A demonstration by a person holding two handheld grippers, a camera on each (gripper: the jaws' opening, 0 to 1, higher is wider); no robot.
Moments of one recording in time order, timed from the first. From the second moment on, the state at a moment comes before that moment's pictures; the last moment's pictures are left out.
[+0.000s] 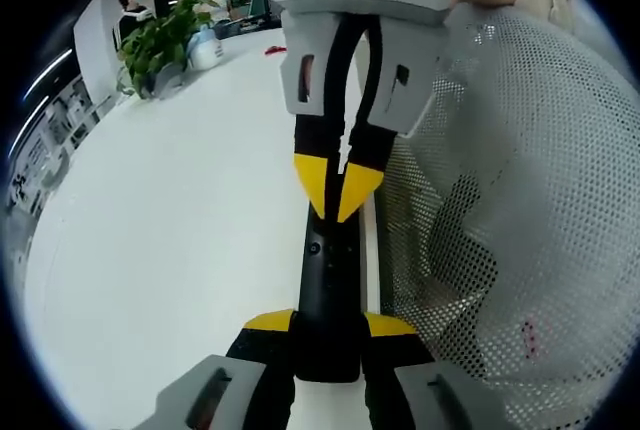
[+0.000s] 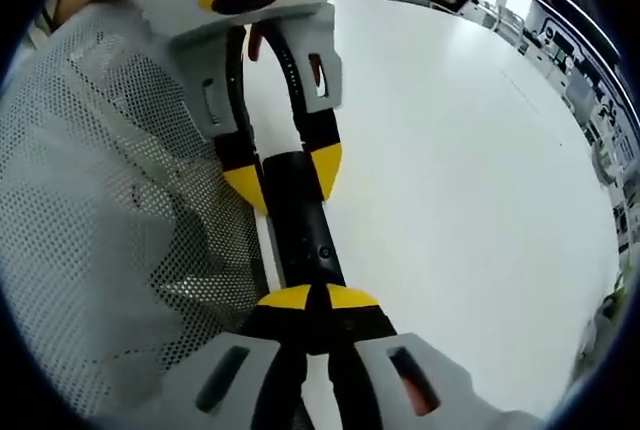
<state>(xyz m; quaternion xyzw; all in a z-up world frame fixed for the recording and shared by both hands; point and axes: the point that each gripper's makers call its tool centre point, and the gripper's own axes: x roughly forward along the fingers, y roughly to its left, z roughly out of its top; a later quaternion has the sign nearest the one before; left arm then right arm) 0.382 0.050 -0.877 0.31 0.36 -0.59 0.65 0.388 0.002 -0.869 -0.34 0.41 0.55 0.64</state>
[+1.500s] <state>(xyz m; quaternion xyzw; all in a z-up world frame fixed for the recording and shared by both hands) 0.382 0.050 -0.877 0.30 0.36 -0.59 0.65 0.385 0.015 -0.870 -0.47 0.29 0.59 0.59</state>
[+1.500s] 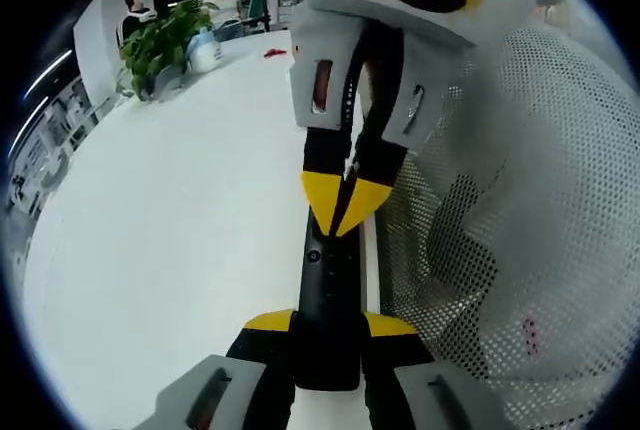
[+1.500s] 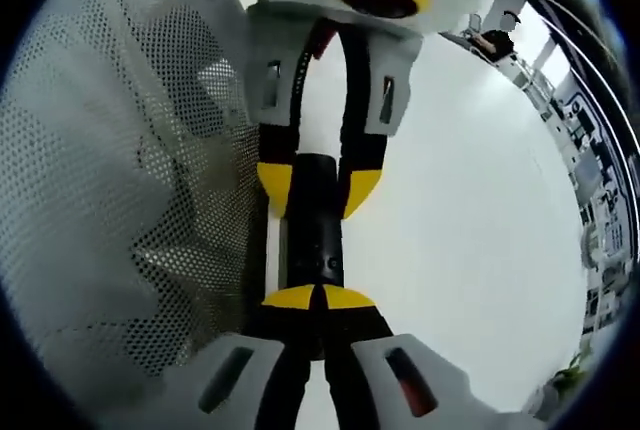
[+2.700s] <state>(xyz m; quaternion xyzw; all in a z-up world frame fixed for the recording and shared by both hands) 0.382 0.050 -0.877 0.29 0.35 -0.60 0.66 0.386 0.017 -0.869 -0.39 0.35 0.57 0.63</state>
